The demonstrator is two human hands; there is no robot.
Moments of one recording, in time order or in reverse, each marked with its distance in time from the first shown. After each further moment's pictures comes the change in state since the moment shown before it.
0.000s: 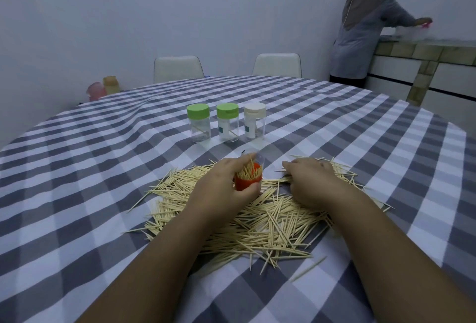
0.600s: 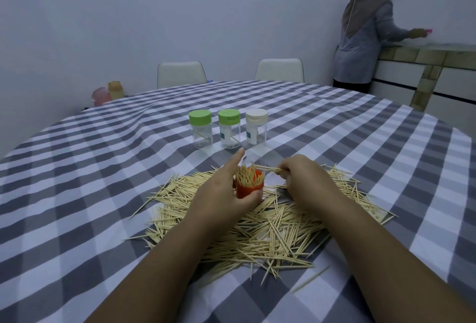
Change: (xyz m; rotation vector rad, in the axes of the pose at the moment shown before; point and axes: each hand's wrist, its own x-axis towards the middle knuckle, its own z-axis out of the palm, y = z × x) left_hand 0.001 -0.005 0.004 -0.017 0.048 -0.037; right_hand 0.007 -0.014 -0.003 0.356 0.246 0.010
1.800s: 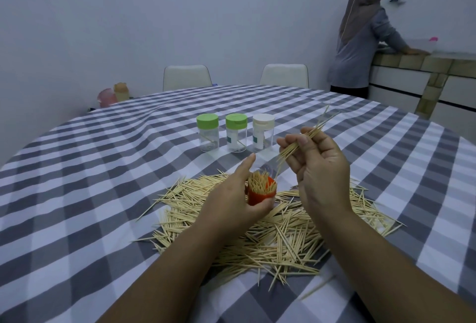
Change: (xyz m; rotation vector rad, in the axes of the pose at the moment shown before) left_hand -0.001 0.005 0.002 -0.010 -0.026 0.014; right_hand -0.017 -0.032 -0.010 1.732 0.431 -0.050
